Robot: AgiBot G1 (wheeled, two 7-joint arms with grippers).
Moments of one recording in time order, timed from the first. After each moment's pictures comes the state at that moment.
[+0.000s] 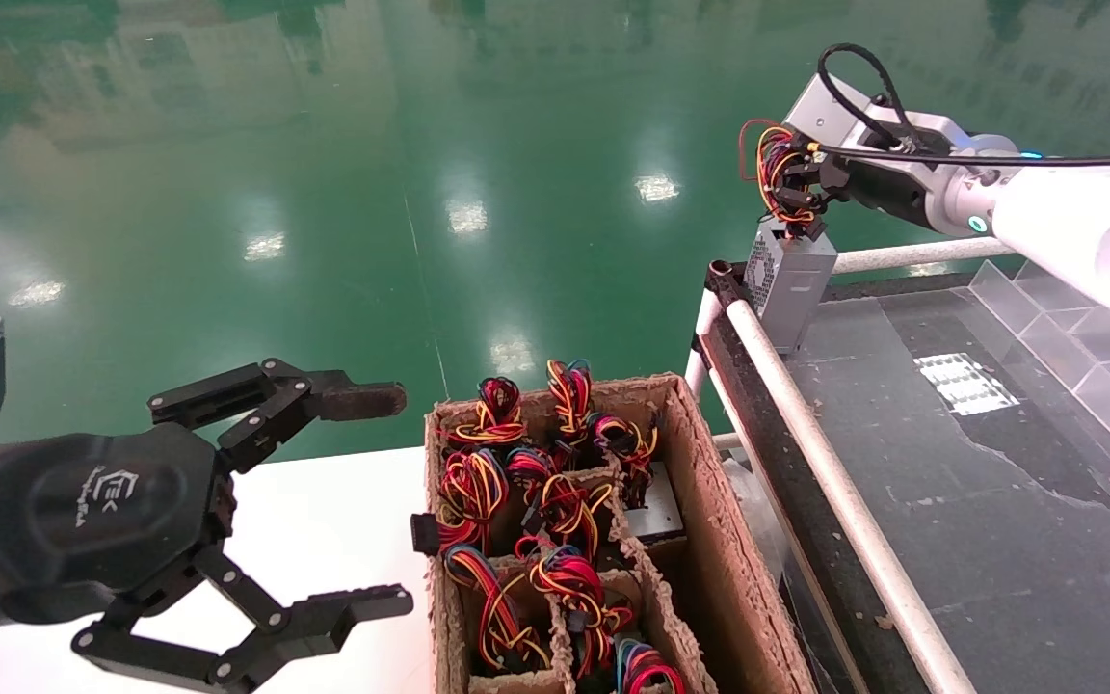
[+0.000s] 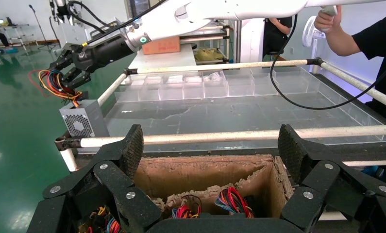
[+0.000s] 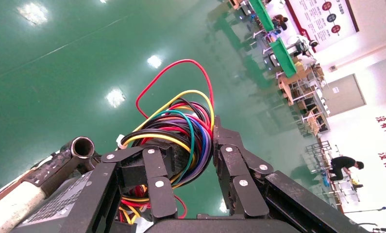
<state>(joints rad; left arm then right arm) -1.10 0.57 0.38 -1.26 0.66 1.45 -0.13 1.85 -1.26 -0.45 0.00 -1.41 -0.60 -0.74</state>
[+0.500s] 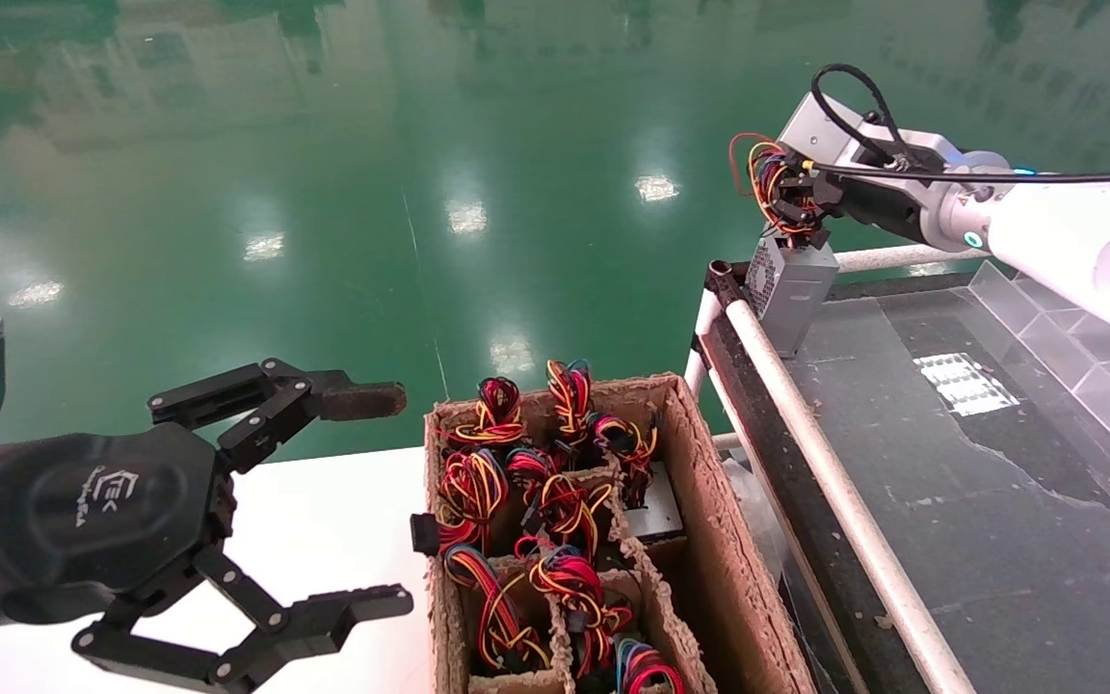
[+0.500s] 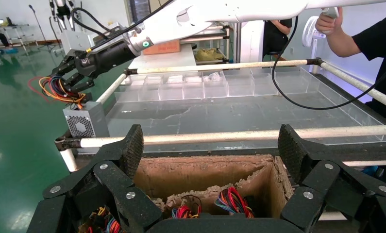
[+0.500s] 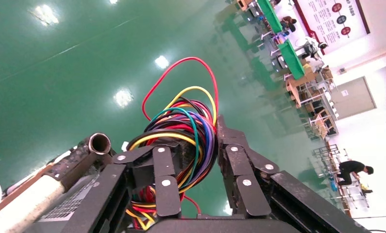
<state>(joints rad) -1.10 0.57 0.38 -1.26 0.66 1.45 -0.13 1.84 -1.26 -0.45 0.00 -1.41 -0.62 -0.74</state>
